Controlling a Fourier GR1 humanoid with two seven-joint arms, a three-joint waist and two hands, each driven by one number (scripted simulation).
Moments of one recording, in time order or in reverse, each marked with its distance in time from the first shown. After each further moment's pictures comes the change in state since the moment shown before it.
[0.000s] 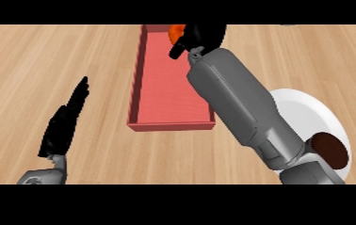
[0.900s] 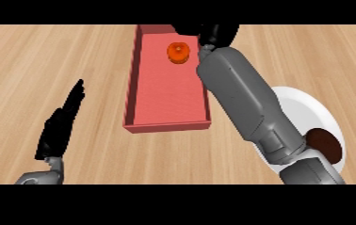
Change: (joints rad) left arm 0.015 0.005 0.026 0.022 0.006 0.002 -0.020; right arm -0.002 -0.001 -0.125 0.119 -0.146 -0.619 -0.255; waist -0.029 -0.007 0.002
